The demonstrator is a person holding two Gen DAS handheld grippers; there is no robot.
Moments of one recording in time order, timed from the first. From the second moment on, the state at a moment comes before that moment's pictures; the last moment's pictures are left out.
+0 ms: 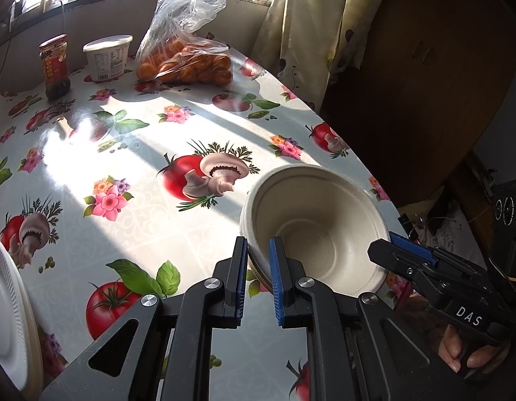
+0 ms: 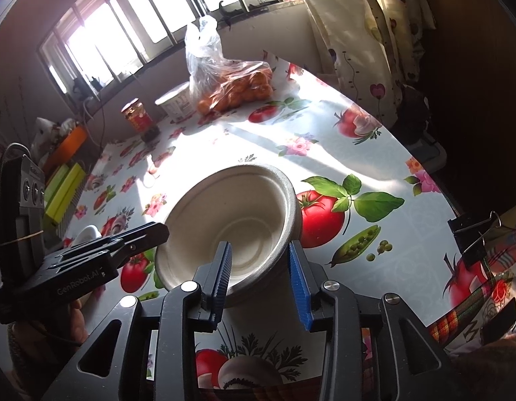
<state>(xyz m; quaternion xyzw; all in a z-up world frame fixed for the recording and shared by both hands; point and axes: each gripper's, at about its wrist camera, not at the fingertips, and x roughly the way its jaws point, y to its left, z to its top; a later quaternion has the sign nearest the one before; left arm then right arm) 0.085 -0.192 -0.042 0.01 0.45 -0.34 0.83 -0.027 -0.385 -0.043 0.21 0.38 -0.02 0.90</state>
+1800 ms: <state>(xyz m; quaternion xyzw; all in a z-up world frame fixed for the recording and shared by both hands) 0.084 -0.192 -0.043 0.03 0.45 -0.33 0.83 -0.039 -0.405 -0.045 0.23 0.36 -0.03 0.90</state>
